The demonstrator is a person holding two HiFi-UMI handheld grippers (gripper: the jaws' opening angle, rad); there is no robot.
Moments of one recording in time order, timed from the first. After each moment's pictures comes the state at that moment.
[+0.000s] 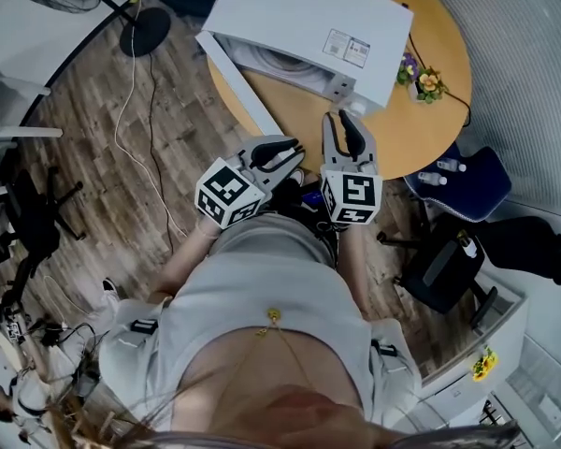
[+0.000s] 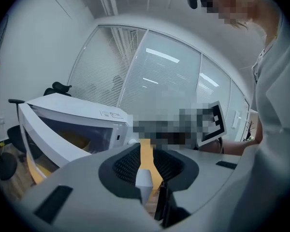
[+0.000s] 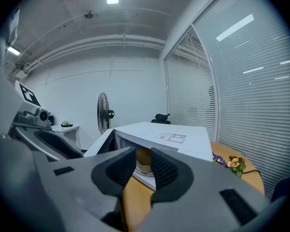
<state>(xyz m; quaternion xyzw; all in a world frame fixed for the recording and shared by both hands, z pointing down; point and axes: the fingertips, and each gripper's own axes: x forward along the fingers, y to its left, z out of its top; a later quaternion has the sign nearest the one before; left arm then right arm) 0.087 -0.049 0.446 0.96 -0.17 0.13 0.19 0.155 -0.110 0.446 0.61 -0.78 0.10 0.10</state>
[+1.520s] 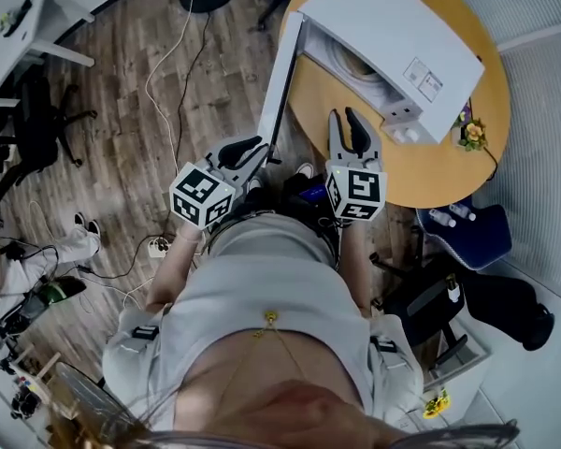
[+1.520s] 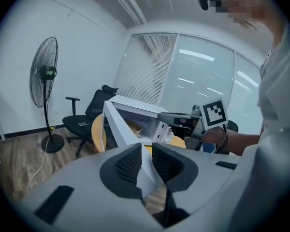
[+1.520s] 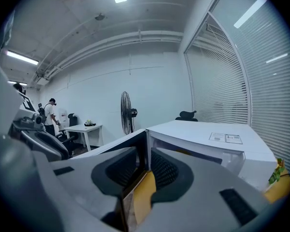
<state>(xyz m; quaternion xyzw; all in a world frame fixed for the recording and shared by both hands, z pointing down) -0.099 -0.032 0.465 0.88 -0.38 0.15 0.24 0.030 -0.123 0.449 0.50 -0.85 0.10 0.11</state>
